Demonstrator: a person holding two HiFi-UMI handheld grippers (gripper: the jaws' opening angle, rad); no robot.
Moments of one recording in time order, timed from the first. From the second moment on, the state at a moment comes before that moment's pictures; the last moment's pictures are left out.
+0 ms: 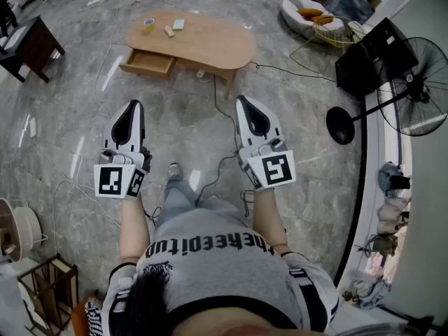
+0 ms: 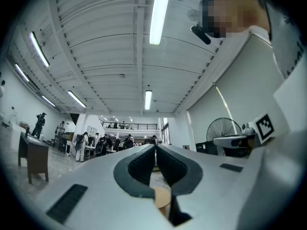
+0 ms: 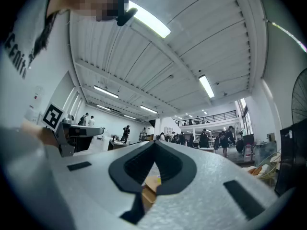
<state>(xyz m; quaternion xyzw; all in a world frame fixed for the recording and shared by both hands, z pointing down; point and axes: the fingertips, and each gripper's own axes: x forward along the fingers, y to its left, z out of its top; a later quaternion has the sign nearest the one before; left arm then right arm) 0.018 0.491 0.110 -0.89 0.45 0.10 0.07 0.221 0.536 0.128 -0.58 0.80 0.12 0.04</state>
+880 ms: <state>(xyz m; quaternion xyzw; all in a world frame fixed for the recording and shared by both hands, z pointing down) 0.000 0.461 0.112 -0.89 0.44 0.11 0.07 0.203 0.505 0.127 -0.59 0.80 0.12 0.04</state>
